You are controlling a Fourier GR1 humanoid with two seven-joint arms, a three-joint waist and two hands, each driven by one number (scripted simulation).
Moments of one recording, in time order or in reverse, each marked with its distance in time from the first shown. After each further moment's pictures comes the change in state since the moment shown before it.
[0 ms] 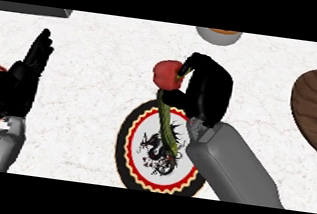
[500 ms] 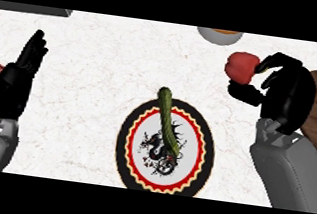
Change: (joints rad) left arm 0.025 0.011 0.029 -0.009 0.012 -0.029 -0.032; right arm 0.163 -0.169 -0.259 -0.185 0.003 -0.029 -0.070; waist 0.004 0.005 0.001
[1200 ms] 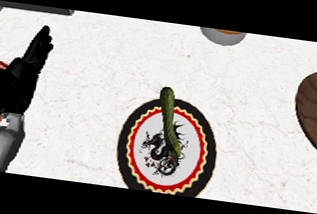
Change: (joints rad) left arm -0.044 -0.022 0.005 0.026 -0.021 -0.018 0.010; right arm 0.116 -0.259 -0.368 0.244 -0.211 -0.144 -0.392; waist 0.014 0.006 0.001
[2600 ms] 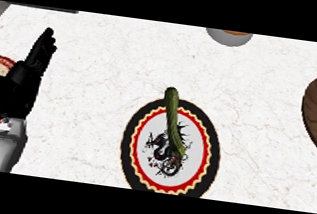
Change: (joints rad) left arm 0.022 -0.033 -0.005 -0.052 -0.022 -0.017 0.007; right arm -0.208 -0.170 -0.472 0.958 -0.445 0.005 -0.954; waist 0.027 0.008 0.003
